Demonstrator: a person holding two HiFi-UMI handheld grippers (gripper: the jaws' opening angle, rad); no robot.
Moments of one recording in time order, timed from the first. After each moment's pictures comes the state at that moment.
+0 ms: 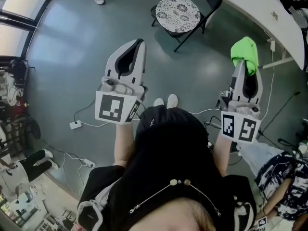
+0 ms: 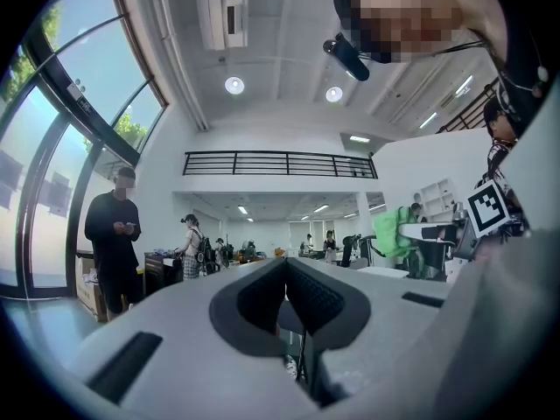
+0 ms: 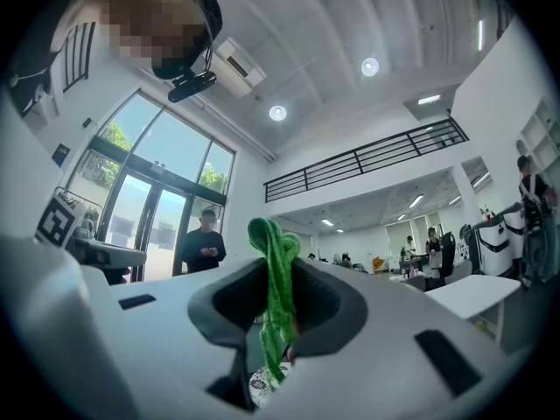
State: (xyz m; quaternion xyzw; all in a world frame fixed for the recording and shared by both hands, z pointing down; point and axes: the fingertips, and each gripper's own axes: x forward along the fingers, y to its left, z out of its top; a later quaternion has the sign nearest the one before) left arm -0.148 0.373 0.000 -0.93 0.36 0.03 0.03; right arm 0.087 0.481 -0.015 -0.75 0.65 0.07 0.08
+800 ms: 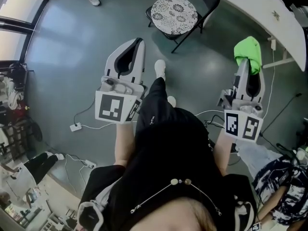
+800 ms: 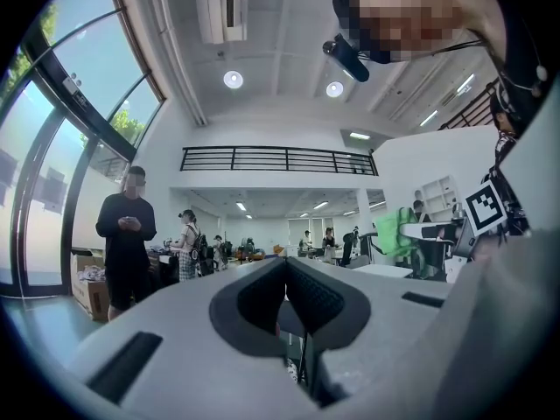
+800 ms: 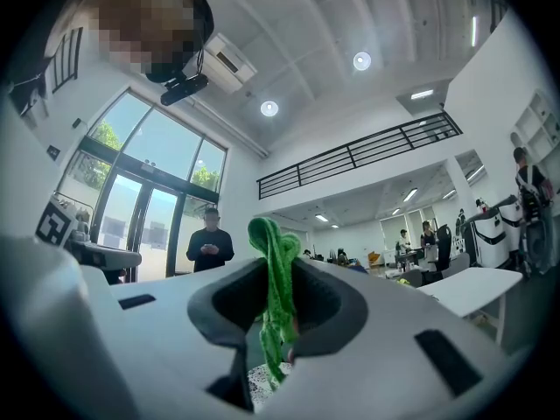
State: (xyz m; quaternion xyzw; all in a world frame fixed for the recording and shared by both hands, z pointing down) left arm -0.099 0.326 0.018 -0.94 0.35 0.02 0.03; right arm 0.147 0.439 0.006 -0.76 0.64 0.05 0.08
